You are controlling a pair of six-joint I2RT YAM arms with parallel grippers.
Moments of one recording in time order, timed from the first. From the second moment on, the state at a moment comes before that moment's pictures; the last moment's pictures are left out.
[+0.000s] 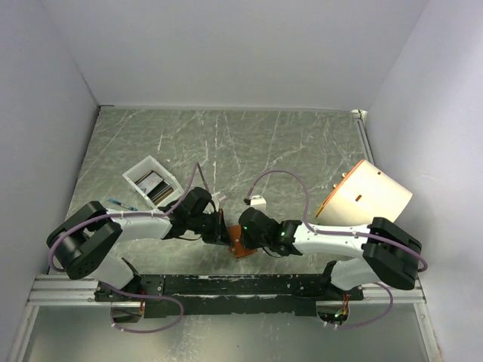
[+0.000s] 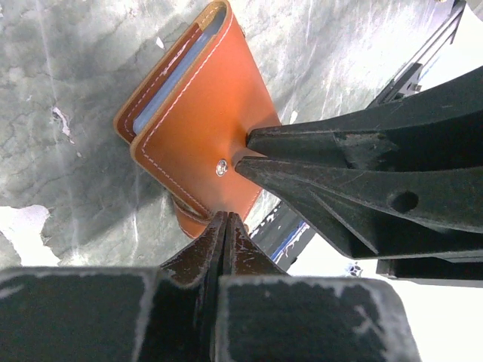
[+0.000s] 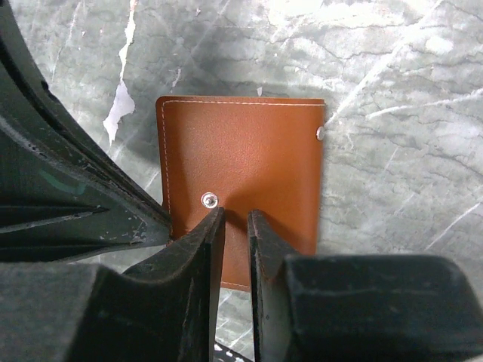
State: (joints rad) left arm -0.82 1.49 0.55 0.13 0.50 -0.87; right arm 1.10 1.34 0.58 -0.15 0.24 0.78
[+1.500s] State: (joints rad) left arm -0.81 1.51 0.55 0.17 0.42 -0.92; right arm 1.10 1.31 0.48 0.06 0.07 0.90
